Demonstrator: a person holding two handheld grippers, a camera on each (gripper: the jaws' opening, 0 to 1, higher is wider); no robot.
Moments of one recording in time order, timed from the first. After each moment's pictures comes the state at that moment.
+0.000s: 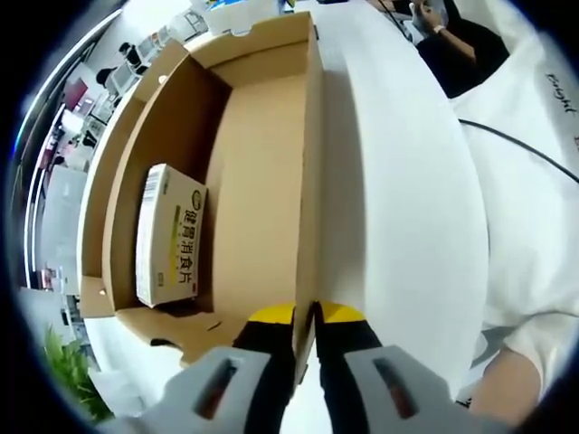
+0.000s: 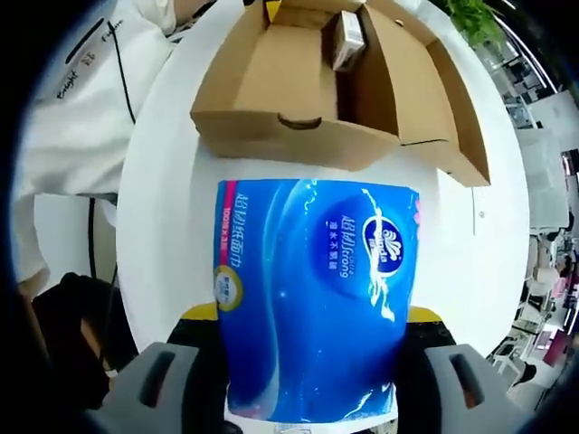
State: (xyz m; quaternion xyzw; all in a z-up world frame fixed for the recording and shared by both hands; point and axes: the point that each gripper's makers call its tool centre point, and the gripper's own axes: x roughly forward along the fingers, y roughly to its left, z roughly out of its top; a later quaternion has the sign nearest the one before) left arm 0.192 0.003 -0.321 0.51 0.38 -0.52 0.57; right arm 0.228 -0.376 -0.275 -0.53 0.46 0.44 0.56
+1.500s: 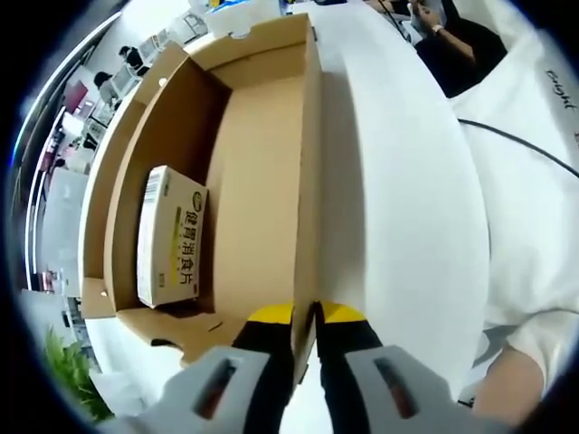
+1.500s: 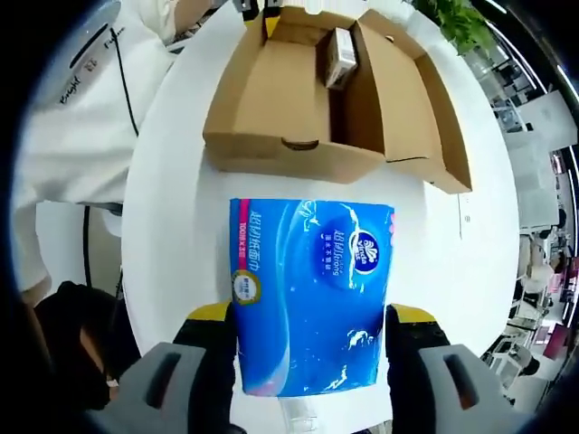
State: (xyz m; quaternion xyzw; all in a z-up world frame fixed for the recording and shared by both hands) left arm 0.193 0.004 -0.321 0.51 0.37 -0.52 0.57; right arm 0.220 -0.369 -0.250 -0.51 0.44 0.44 0.59
